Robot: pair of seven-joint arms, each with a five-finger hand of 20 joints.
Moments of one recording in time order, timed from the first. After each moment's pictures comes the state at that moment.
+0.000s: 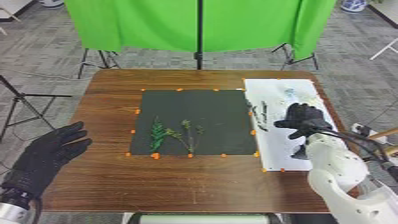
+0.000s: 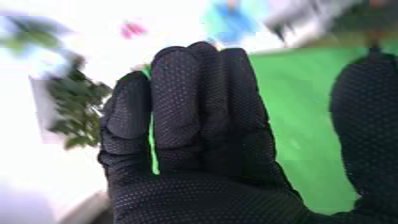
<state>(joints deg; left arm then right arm) 142.2 -64.5 -119.1 -130.8 42.3 -3.4 -3.3 -95.9 -50.7 76.2 -107.9 -136.6 -7.9 28.8</state>
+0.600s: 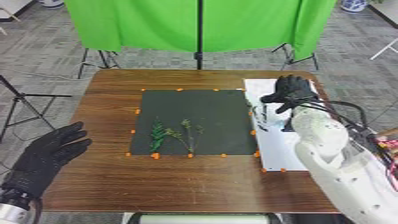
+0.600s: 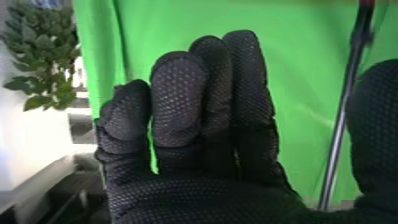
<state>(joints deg) 142.2 -65.1 -119.0 -131.1 42.4 -3.3 -3.4 -78.6 -52.3 66.9 -103.9 -141.9 -15.3 29.2</state>
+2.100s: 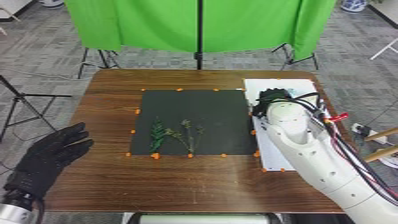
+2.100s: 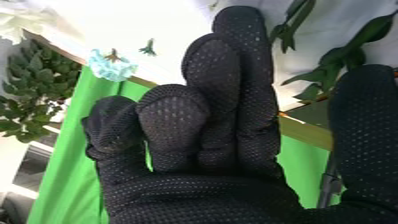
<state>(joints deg) 142.4 -65.2 -118.1 -131.3 42.4 -2.5 -3.3 -64.0 -58.7 53.6 -88.6 -145.7 -35.1 31.3</state>
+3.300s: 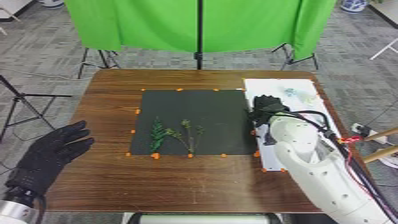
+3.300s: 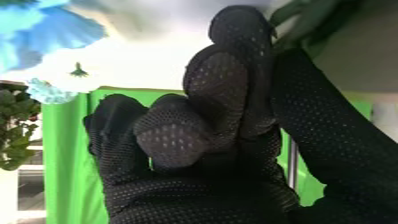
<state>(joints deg) 141.0 -64.6 -117.8 -130.6 42.4 -2.9 -3.8 -75.8 -58.0 61.0 -95.2 -141.4 -19.2 23.3</state>
